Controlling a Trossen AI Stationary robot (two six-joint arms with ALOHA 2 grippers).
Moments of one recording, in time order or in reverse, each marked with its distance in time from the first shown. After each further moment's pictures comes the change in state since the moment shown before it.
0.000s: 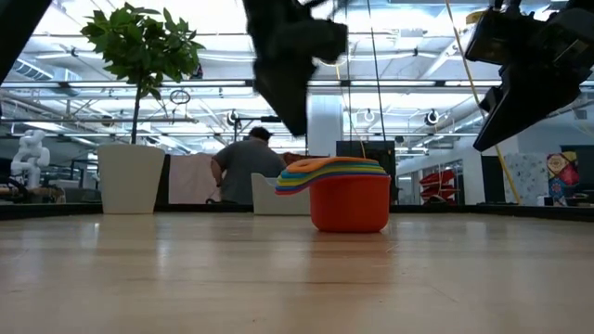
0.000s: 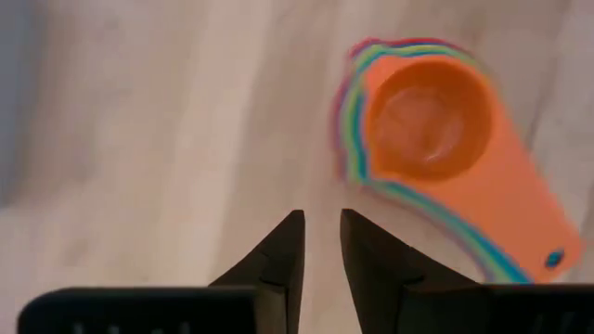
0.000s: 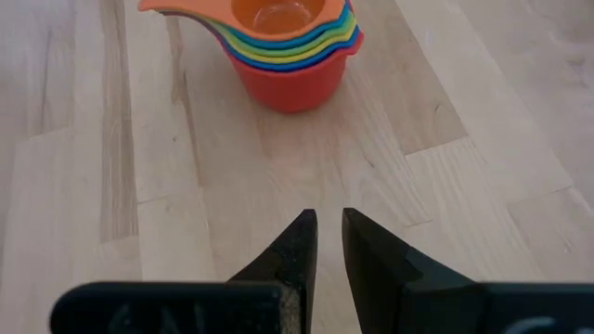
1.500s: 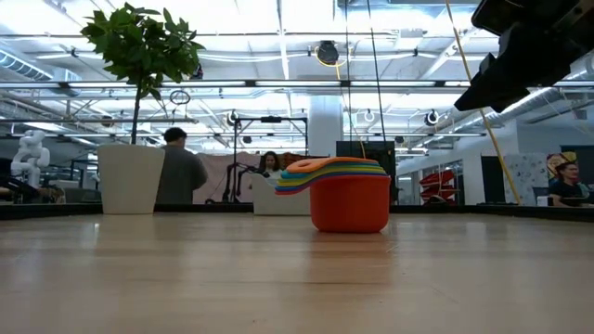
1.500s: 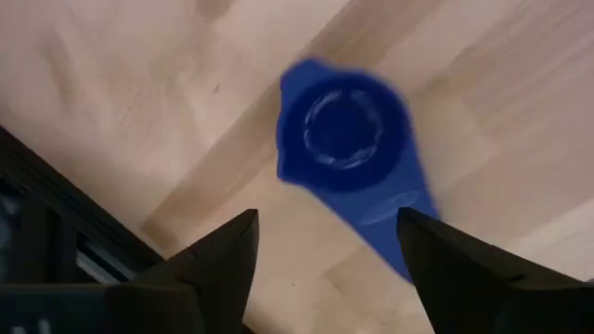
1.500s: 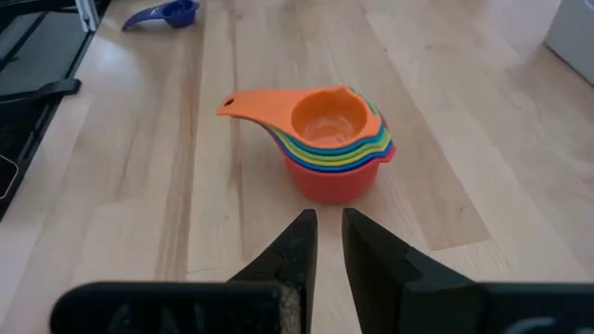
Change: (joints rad) left arm -0.829 -0.319 -0.640 -0.043 0.264 -1.420; right arm 0.037 -0.109 -0.074 0.249 0.070 -0.139
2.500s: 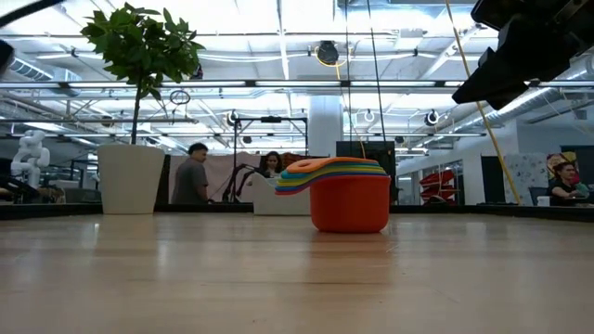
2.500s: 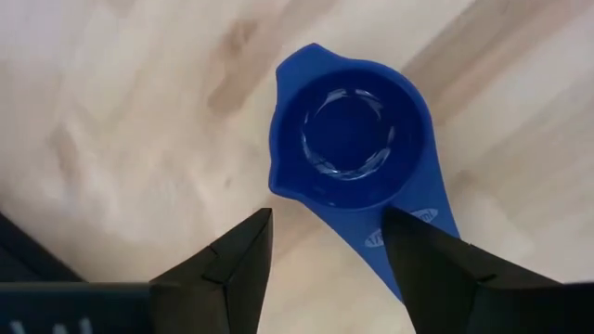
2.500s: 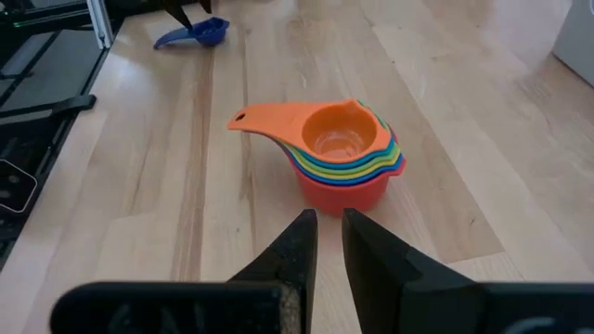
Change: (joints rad) left arm 0.070 0.000 -0.103 0.089 -0.099 0.085; right arm 0.006 0.001 0.000 0.037 0.002 0.004
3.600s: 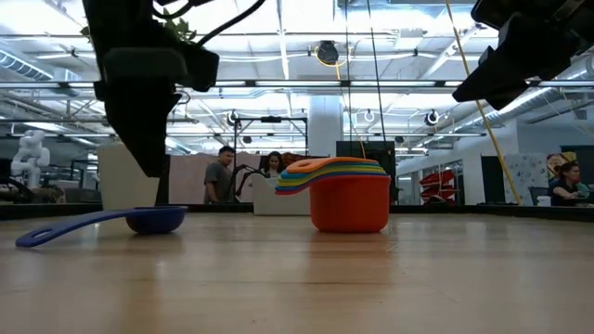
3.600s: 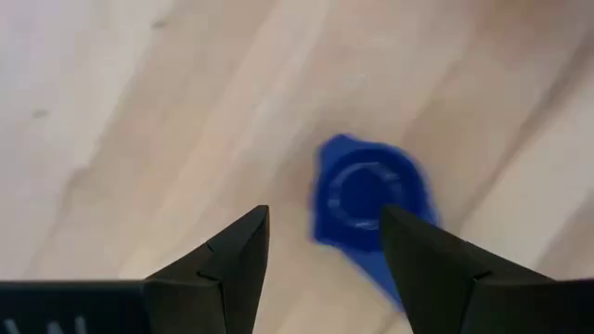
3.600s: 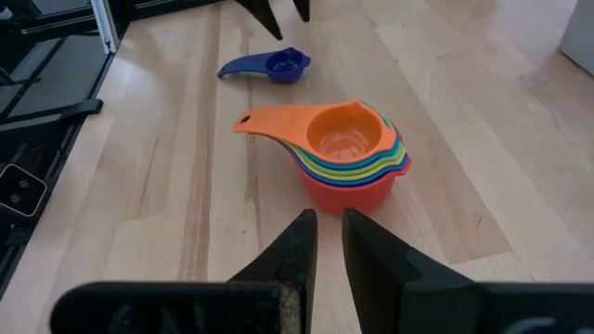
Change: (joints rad) left arm 0.530 -0.062 0.040 0.150 -0.212 0.770; right arm 0.000 0.000 0.000 0.007 -0.009 0.015
